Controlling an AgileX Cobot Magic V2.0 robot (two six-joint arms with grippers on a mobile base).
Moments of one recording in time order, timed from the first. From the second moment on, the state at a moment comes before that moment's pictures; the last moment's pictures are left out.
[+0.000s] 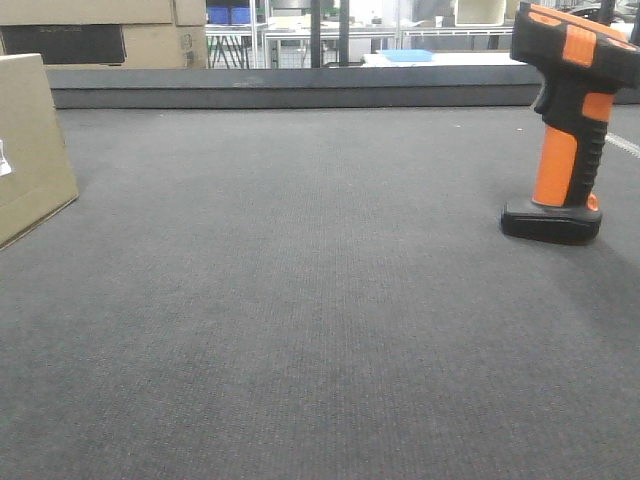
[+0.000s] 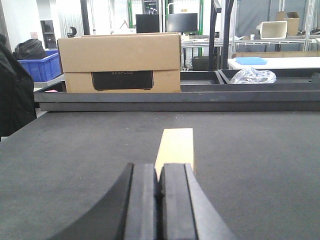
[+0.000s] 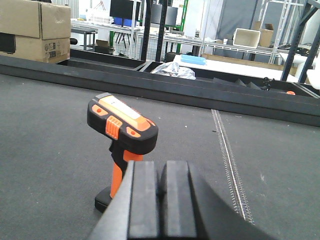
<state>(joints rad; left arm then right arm) 0.13 0.27 -0.39 -0.06 0.17 0.13 0.07 0.12 -0.29 0.33 0.24 -0.39</state>
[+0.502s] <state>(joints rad) 0.13 0.27 -0.39 -0.06 0.16 0.13 0.07 0.12 -0.29 0.33 0.24 -0.39</state>
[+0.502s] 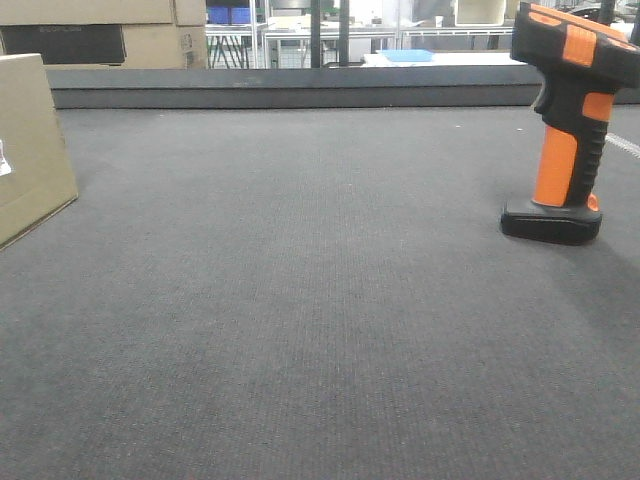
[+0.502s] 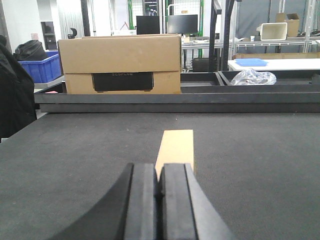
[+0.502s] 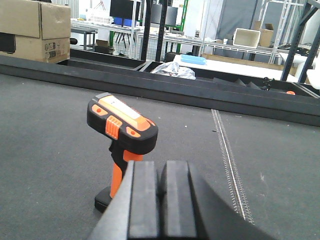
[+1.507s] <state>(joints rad) 0.12 0.01 0.00 -0.08 0.06 0.12 0.07 0.12 -0.29 0.33 0.23 -0.39</state>
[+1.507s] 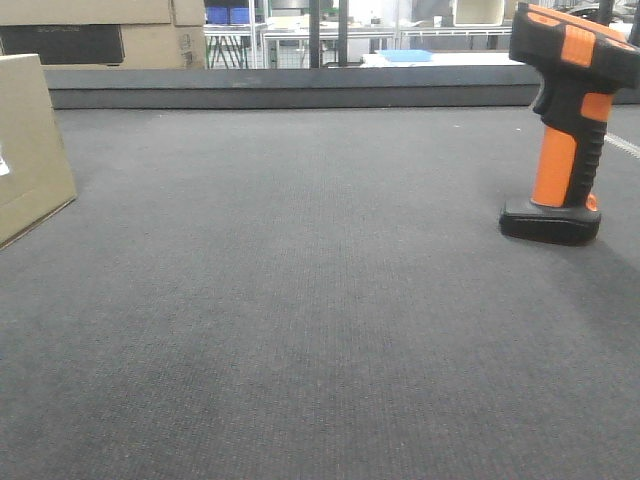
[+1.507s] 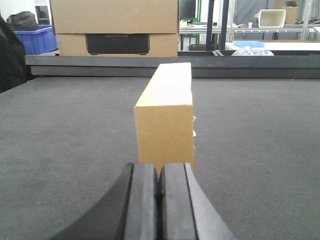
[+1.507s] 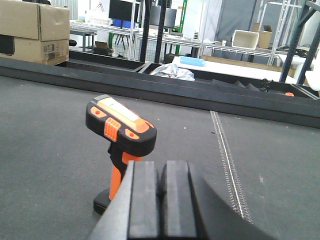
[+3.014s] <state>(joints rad) 0.12 0.01 0.00 -0.08 0.05 0.12 -0.04 0.01 -0.02 0.12 0.12 -0.13</state>
